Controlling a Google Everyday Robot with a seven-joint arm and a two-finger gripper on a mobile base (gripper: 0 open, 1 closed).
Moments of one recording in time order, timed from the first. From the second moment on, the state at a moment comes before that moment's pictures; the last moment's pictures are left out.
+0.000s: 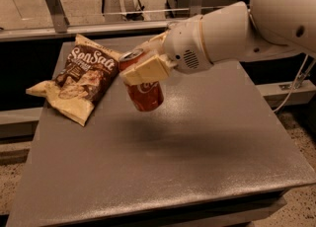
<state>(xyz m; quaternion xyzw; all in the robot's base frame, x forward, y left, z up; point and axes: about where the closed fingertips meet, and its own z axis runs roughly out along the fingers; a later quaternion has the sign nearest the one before) 0.494 0.027 0.972 -0.51 0.69 0.28 0.43</state>
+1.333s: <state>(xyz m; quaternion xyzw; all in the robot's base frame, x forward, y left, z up) 0.460 0.032 0.950 -0.57 0.54 0.34 0.52</state>
